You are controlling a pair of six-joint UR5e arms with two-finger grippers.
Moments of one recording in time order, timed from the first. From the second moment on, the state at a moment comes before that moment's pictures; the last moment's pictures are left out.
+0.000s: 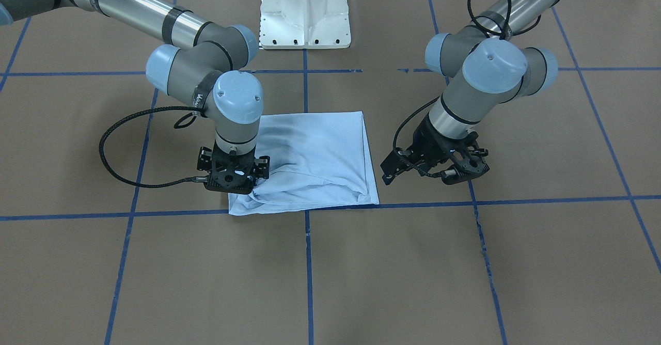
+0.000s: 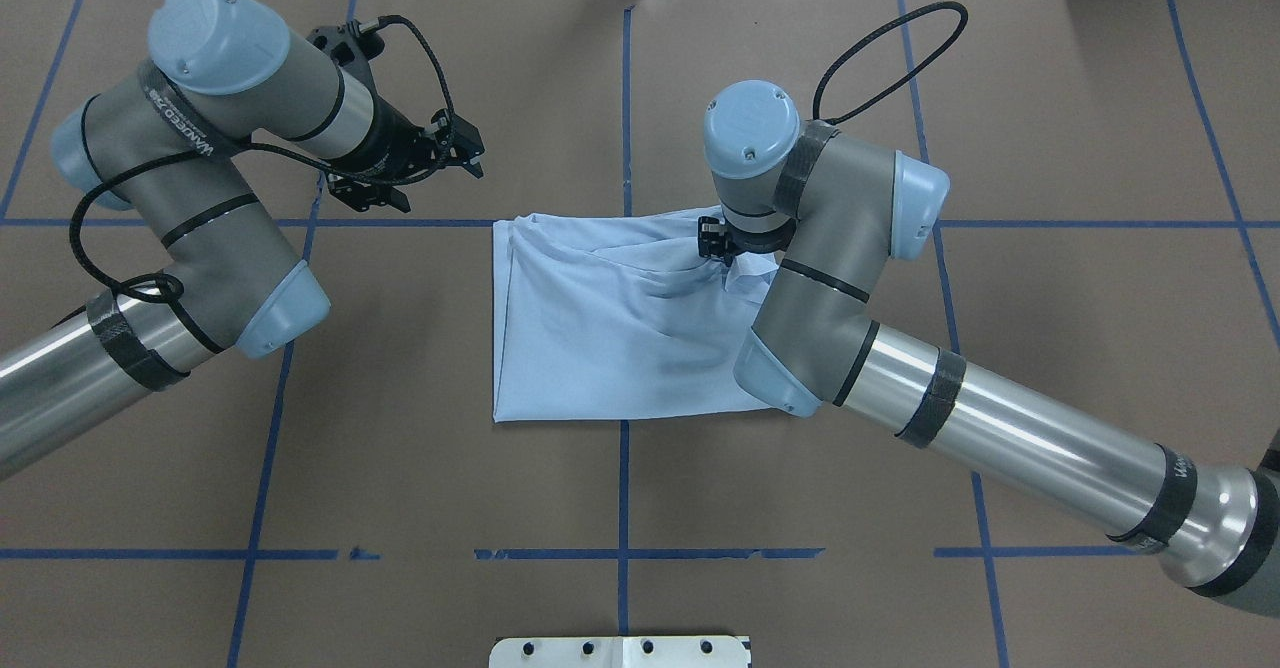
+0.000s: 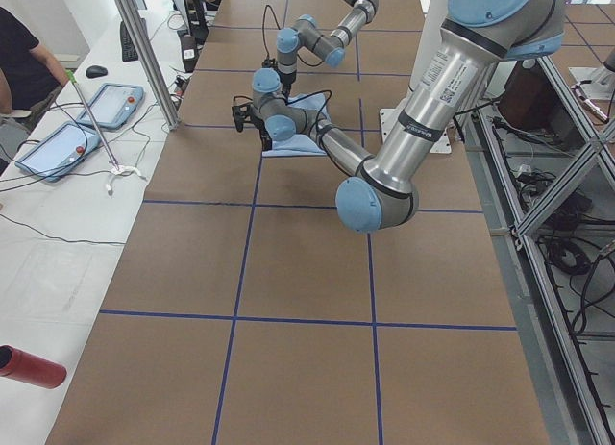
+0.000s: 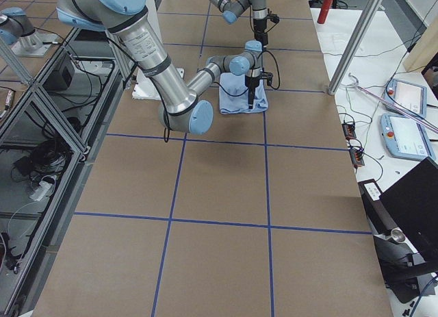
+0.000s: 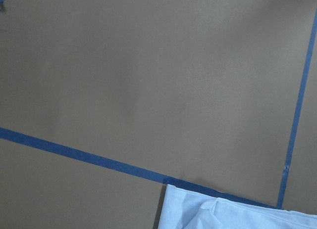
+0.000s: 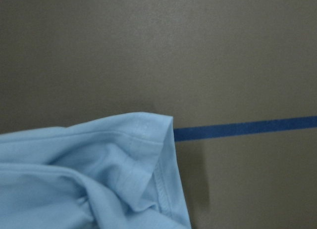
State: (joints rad) left arm -0.81 -2.15 -1.54 -2.03 -2.08 -1.45; right arm 0.63 -0.81 1.38 -1.66 1.82 1.11
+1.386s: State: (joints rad) left arm -1.06 -2.01 -1.52 -1.97 -2.08 -0.84; right arm 1.12 -0.92 1.33 -1.62 2.08 0.50
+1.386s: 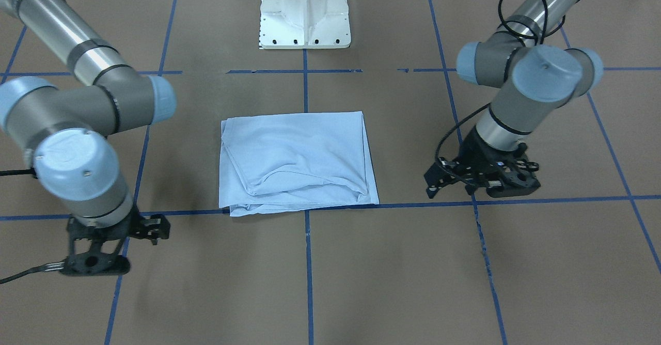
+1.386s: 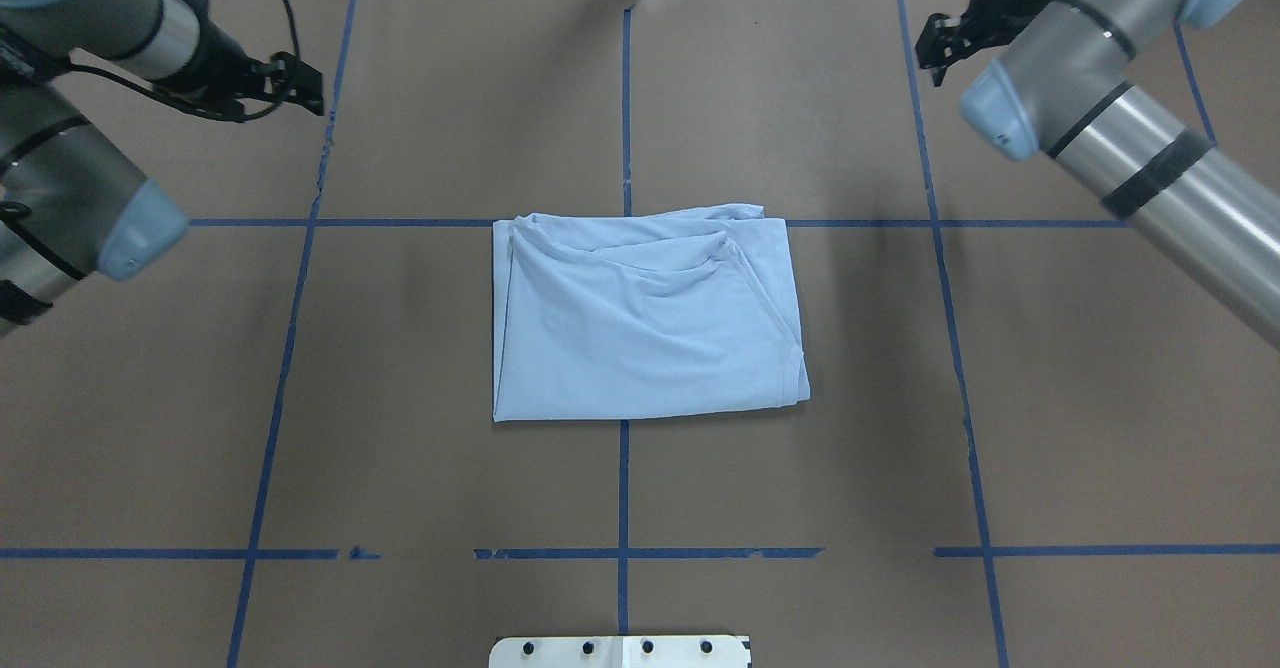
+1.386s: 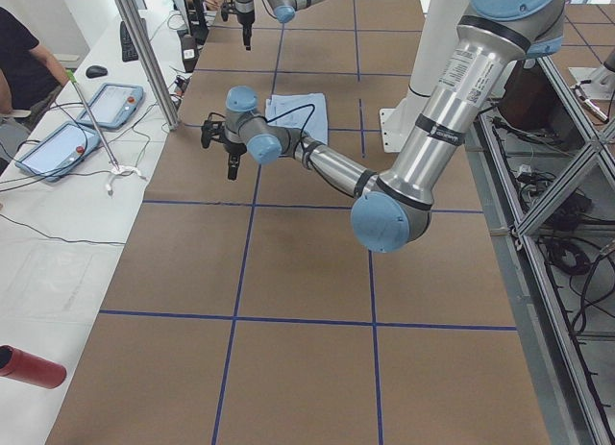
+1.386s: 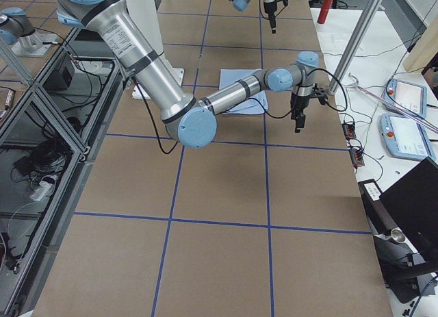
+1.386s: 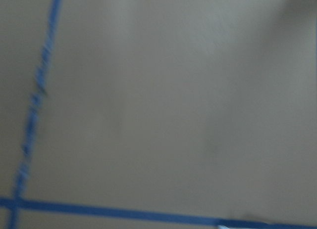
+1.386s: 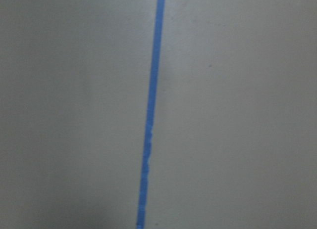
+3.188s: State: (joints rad) left arm -1.53 -1.65 -1.58 -1.66 -2.28 0.05; right arm 1.59 -1.56 1.57 -1.62 2.39 0.01
